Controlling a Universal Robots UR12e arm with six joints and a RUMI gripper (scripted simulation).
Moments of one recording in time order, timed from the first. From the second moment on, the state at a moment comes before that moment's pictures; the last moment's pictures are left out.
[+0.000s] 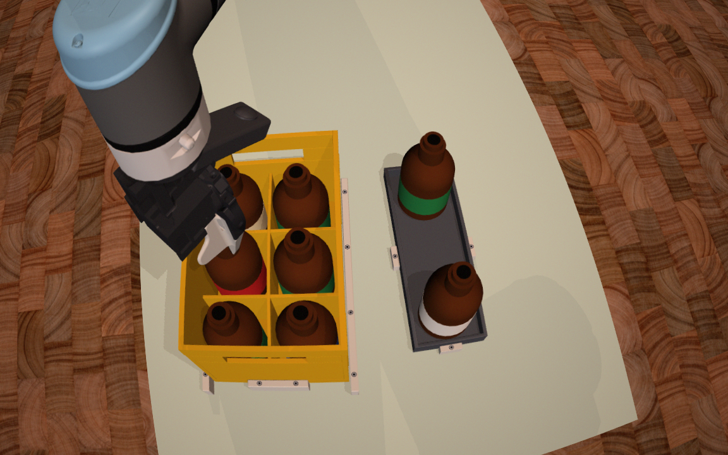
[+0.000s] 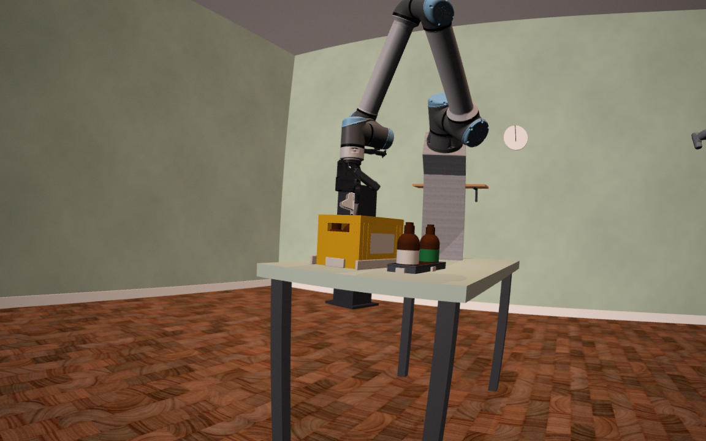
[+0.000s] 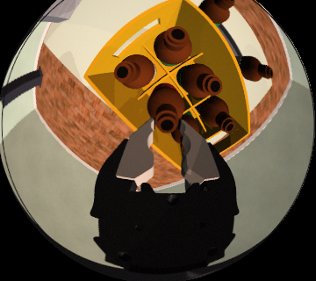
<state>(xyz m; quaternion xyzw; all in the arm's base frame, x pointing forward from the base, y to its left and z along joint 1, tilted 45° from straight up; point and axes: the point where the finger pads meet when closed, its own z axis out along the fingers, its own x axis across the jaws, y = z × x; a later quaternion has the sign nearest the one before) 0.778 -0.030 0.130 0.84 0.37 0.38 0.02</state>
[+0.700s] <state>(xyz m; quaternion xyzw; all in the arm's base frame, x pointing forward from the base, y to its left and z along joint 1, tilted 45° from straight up) 0.782 -0.029 0.127 0.84 0.37 0.38 0.02</state>
